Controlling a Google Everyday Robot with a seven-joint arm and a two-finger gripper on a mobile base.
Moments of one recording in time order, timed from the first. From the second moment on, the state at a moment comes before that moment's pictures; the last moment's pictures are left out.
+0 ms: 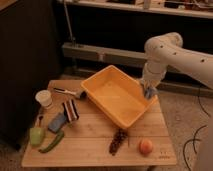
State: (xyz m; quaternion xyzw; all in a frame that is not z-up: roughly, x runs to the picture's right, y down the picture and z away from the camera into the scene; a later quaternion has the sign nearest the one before) arm 0.241 -0.018 0.725 -0.18 0.22 0.67 0.68
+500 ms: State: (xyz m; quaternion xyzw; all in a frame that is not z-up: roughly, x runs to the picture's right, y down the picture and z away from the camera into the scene) arm 0.225 -0.032 0.750 -0.18 0.25 0.63 0.71
